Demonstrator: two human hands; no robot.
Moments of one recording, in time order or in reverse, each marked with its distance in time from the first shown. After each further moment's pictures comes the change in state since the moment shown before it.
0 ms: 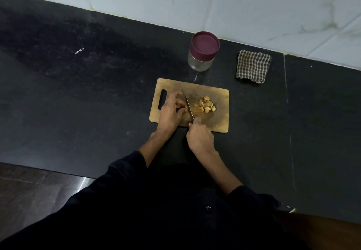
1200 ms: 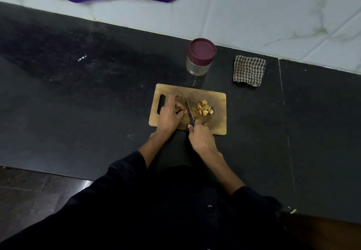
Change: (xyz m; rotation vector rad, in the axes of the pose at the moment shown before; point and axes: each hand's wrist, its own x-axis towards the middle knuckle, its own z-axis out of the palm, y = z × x) left_hand 0.003 0.005 -0.003 0.034 -0.022 -0.025; right_hand 0.002 0.009 -0.008 0.084 -0.046 -0.025
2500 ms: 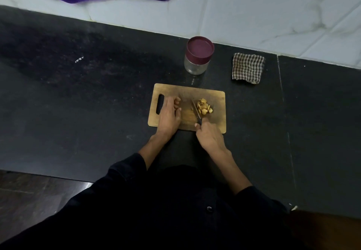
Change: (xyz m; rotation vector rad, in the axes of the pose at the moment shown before) left_hand -0.007 0.000 0.003 0.037 0.060 0.046; right_hand 0.000 0.012 -0.018 -0.005 -0.009 0.043
